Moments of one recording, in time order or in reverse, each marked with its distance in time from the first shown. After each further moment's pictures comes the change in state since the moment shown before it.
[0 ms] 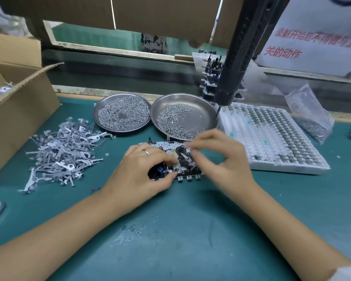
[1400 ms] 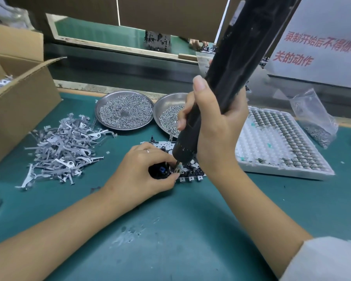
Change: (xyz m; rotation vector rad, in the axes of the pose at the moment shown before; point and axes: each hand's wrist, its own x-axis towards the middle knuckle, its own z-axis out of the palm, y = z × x) left_hand 0.004 0.006 -0.002 -0.132 0.079 -0.071; right_hand 0.056 -0.058 0.034 0.830 0.356 0.089
